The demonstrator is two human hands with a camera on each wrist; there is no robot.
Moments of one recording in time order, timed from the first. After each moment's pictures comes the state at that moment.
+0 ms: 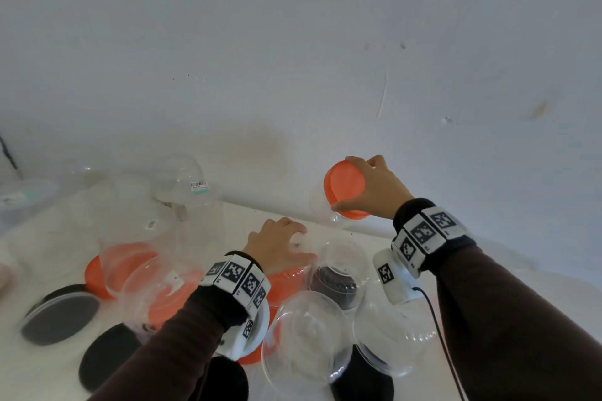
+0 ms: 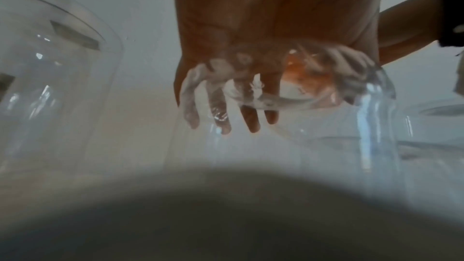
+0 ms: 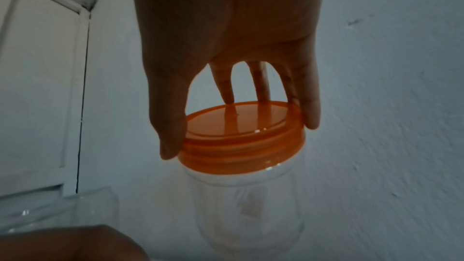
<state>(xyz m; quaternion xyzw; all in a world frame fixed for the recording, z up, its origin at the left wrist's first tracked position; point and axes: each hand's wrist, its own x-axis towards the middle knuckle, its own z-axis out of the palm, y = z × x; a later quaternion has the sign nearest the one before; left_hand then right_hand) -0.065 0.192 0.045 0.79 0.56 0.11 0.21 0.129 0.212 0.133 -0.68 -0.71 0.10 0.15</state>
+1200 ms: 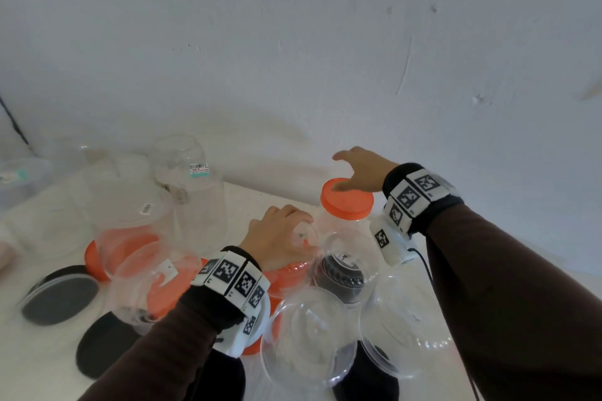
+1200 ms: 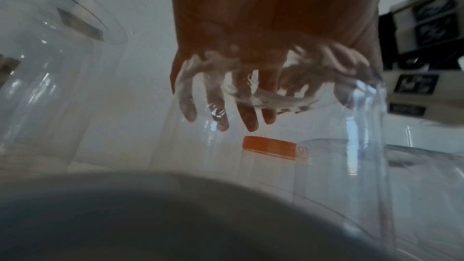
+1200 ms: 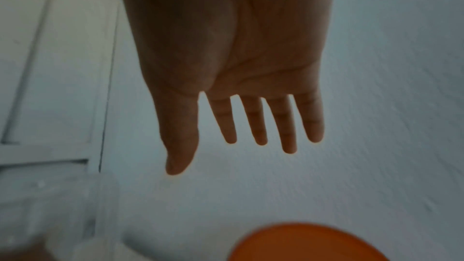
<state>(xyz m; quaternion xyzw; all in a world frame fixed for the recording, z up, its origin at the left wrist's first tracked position) -0.064 0.192 0.043 0.80 0.55 0.13 0.21 0.119 0.271 0.125 -0.60 -0.79 0.11 -0.02</state>
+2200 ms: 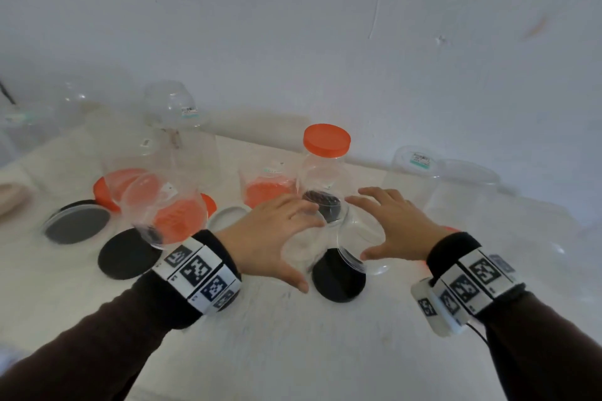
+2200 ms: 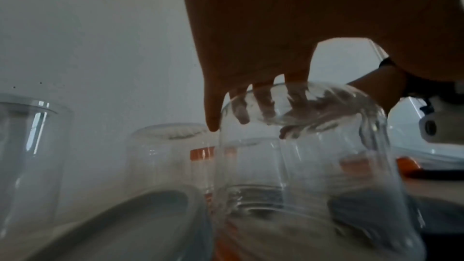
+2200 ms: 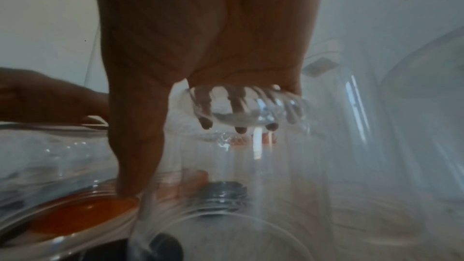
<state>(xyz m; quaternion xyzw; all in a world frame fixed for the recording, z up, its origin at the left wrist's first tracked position) -0.063 0.076 0.040 0.92 0.37 0.03 0.12 0.183 0.074 0.052 -0.57 -0.82 0.08 -0.05</state>
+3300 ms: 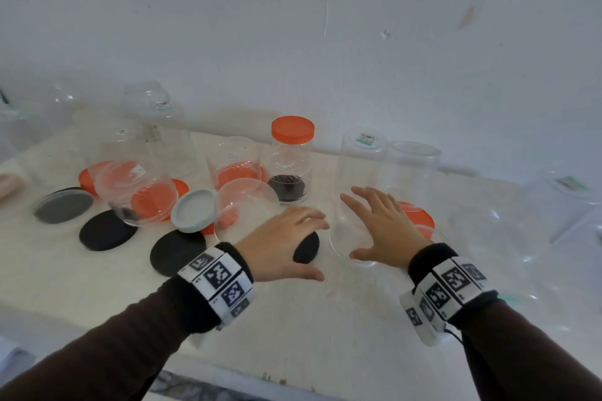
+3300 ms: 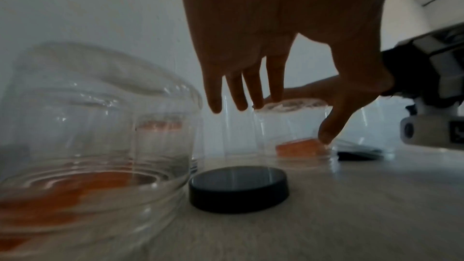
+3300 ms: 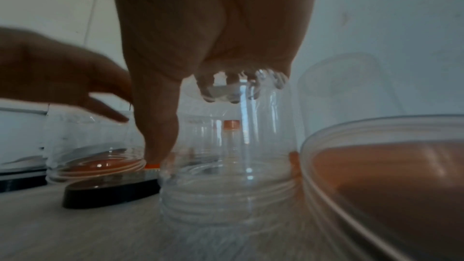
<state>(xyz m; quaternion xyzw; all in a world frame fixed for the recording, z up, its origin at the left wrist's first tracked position) 0.024 0.004 0.029 0.90 0.39 0.08 0.15 0.244 0.012 0.023 -0.58 -0.82 0.00 -0.02</state>
